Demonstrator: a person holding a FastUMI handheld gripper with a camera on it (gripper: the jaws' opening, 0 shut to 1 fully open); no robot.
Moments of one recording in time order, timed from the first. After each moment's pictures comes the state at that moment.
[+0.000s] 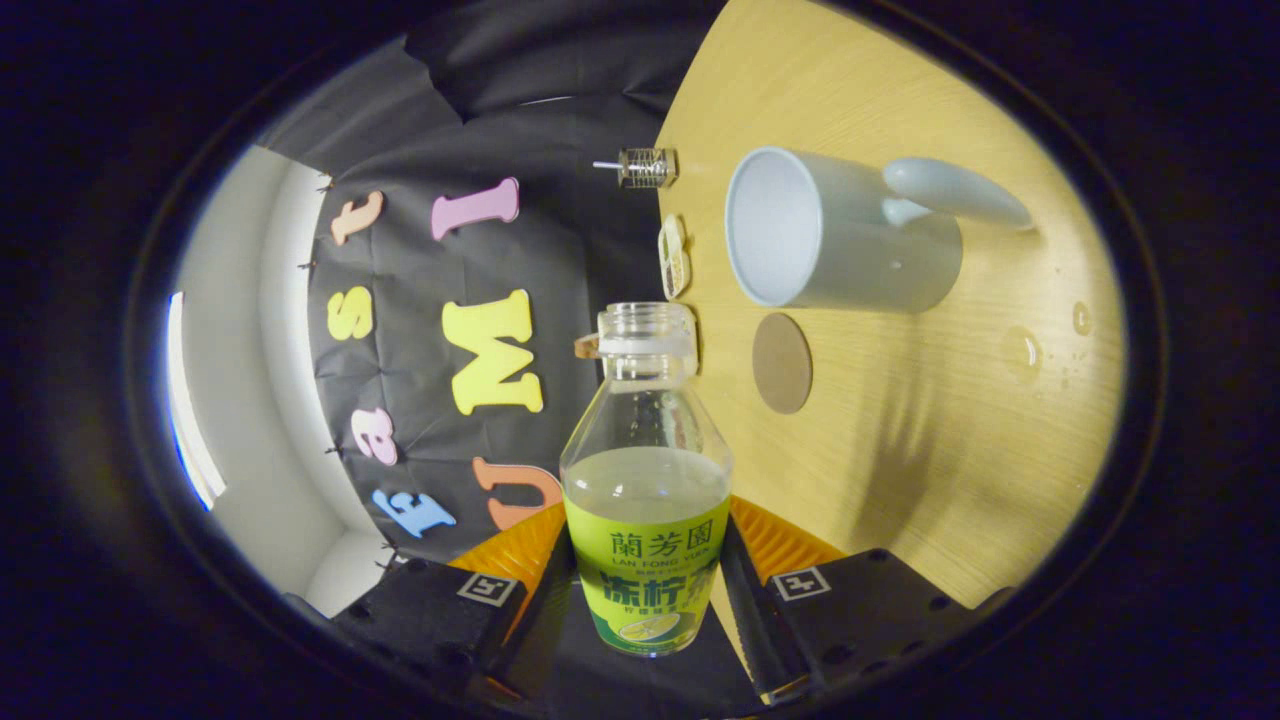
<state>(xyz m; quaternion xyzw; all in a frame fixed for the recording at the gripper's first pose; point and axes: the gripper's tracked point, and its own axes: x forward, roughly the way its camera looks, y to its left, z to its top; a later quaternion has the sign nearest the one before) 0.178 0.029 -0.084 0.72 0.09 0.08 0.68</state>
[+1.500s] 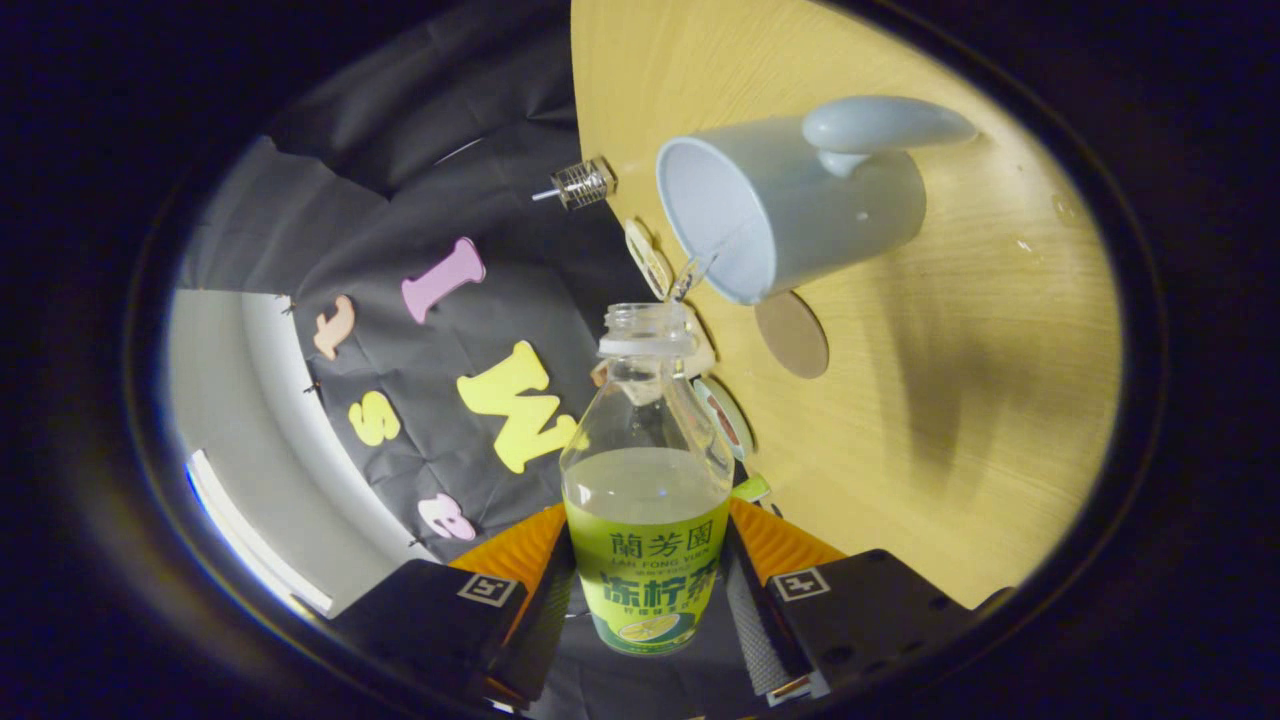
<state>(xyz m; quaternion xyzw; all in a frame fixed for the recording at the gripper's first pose) 0.181 0.006 -0.051 0.84 0.06 0.11 0.54</state>
